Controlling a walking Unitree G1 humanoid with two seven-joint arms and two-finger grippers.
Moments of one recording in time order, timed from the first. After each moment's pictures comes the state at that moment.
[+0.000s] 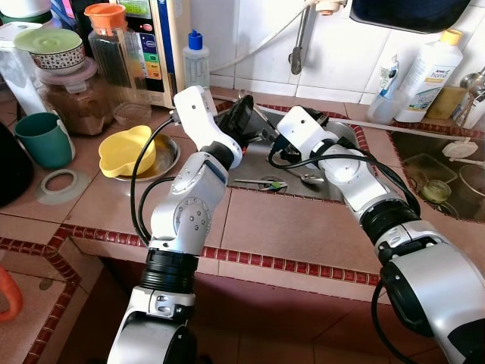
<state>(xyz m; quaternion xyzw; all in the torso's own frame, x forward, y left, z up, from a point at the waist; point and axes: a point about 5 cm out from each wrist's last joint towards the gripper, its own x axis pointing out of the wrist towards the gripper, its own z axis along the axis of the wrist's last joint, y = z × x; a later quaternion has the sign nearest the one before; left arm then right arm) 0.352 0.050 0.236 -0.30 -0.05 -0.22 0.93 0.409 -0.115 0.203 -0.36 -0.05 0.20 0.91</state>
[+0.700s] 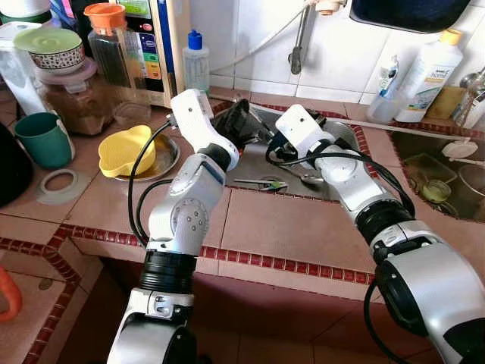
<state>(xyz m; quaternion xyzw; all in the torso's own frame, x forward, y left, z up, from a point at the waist) 0.353 0.055 0.233 -0.31 -0.04 -0.21 0.93 0.408 -0.107 0.203 -0.32 -0.05 0.22 0.92</state>
